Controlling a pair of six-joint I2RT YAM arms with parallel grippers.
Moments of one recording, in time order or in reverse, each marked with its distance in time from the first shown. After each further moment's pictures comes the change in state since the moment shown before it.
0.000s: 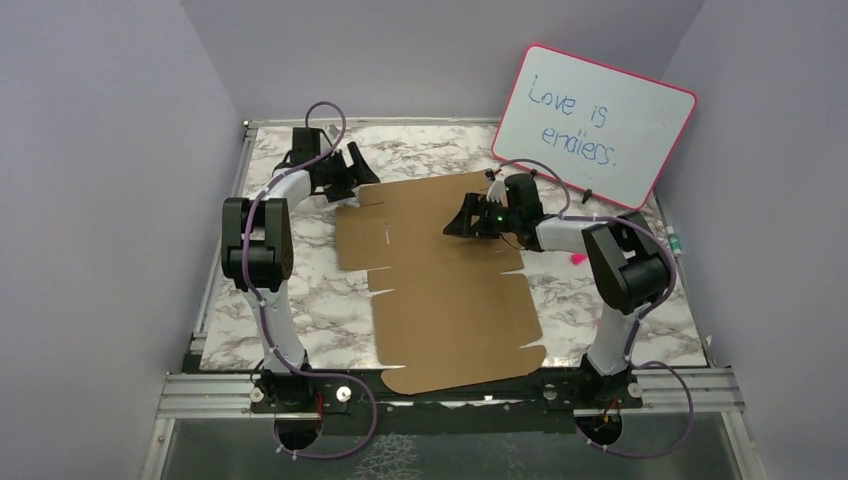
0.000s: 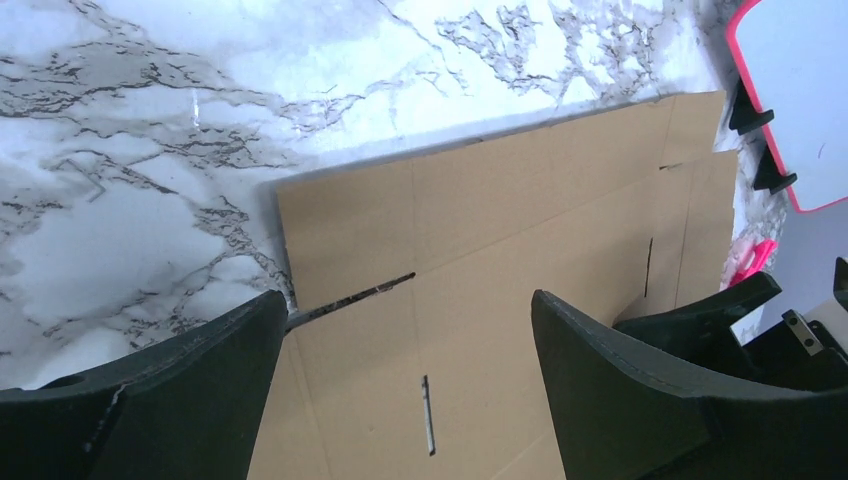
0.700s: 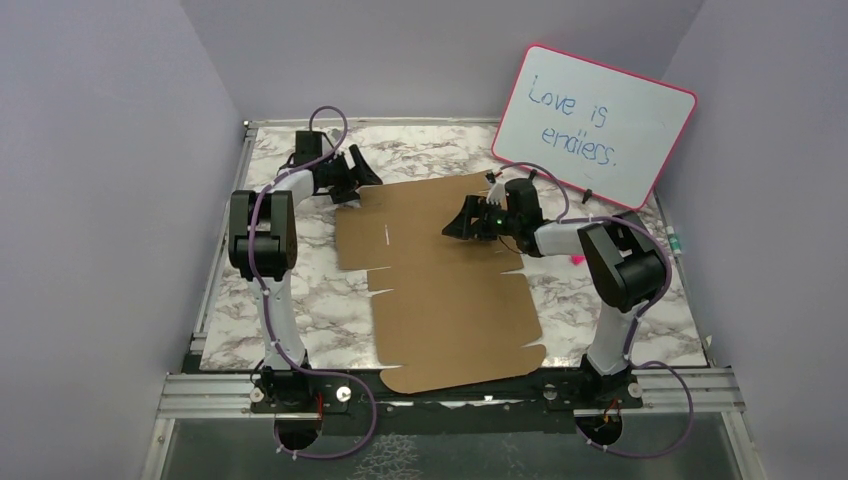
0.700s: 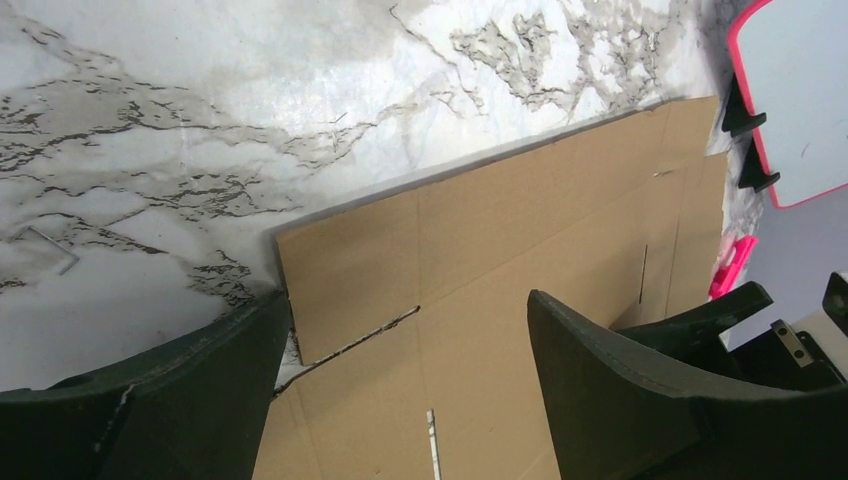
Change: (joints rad) left arm 0.008 0.126 0.067 0.039 0.071 -0.031; right arm 0.008 0.028 -0.044 0.126 0.000 0.025
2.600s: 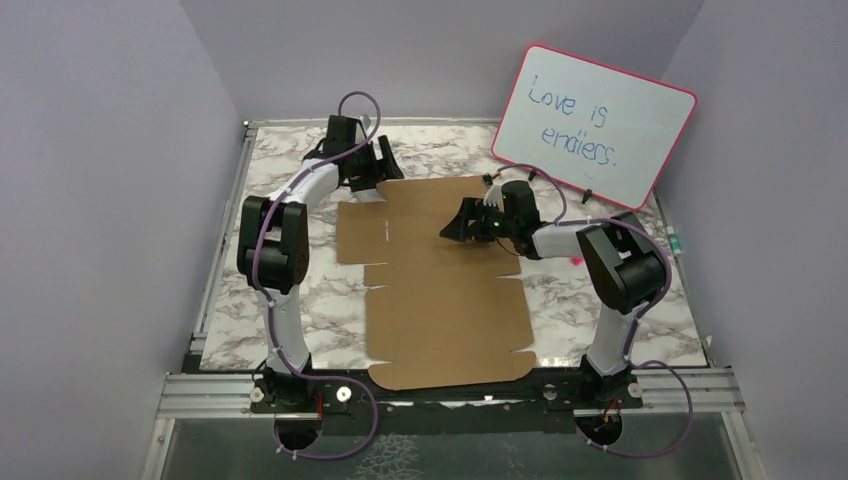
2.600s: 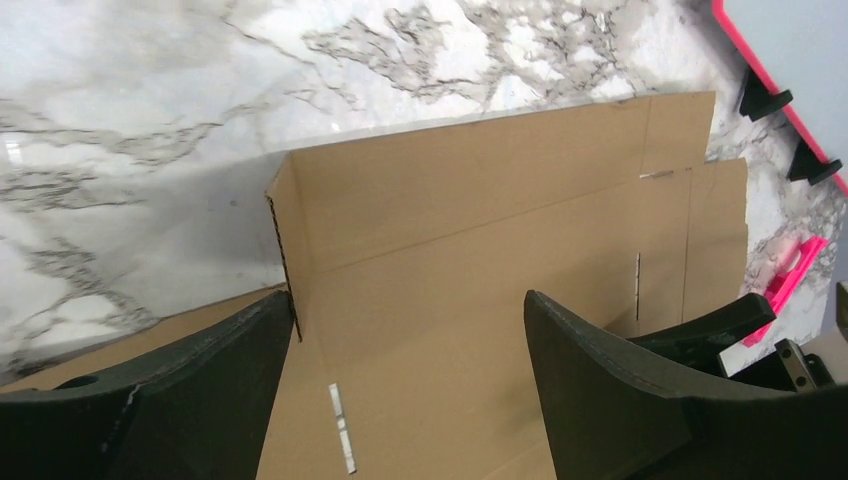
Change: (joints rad) left arm -0.182 -0.092 0.074 -0.125 -0.237 0.034; right arm 0.024 -0.009 -0.013 0.013 0.030 0.000
